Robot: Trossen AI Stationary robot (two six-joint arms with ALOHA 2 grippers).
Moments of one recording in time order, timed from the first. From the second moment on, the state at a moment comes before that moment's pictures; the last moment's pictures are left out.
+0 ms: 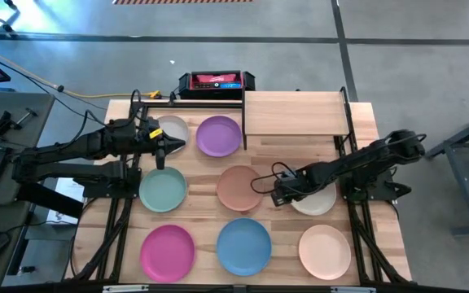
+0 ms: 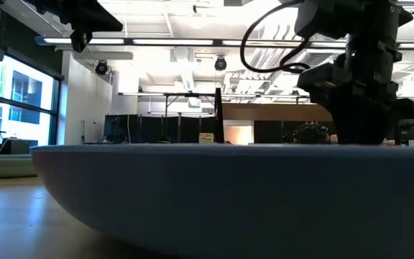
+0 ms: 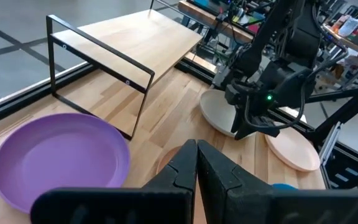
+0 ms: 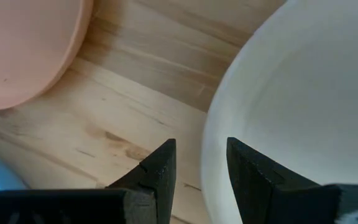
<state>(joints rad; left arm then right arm) 0.20 0.61 0.67 -0.35 -0.04 -0.39 0.22 1.51 0.82 -0.63 0.01 1.42</state>
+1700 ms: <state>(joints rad) 0.20 0.61 0.67 -0.35 -0.04 -0.39 0.22 1.57 1.17 -1.01 0.02 1.38</state>
